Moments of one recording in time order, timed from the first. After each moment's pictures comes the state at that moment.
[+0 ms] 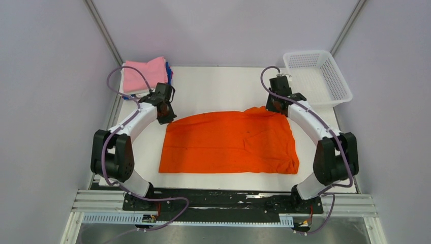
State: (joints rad) left arm -0.23 1.61 1.16 -0.64 -0.22 -0.59; right arm 0.27 1.64 1.26 -0.49 0.24 0.43
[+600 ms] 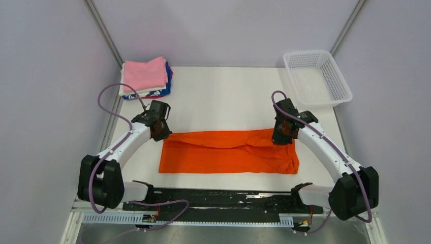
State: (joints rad) left arm -0.25 1.31 0.87 -0.65 -0.24 -0.62; right arm 0.35 1.25 1.02 -0.94 0.16 0.58
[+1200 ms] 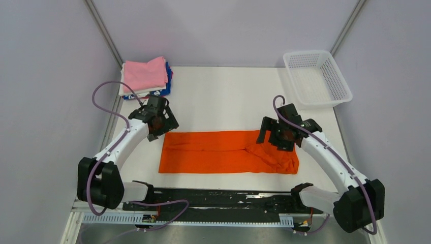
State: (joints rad) left arm -0.25 1.30 0.95 -0.78 -0.25 -0.74; right arm 0.38 1.11 0.91 -0.92 -0.04 0.62
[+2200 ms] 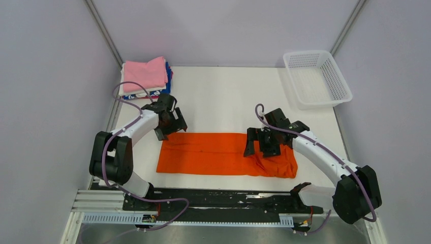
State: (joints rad) left arm -0.26 1.55 0.98 -0.65 -0.05 -0.70; right arm 0.48 1.21 0.84 -0.78 -0.34 0.44
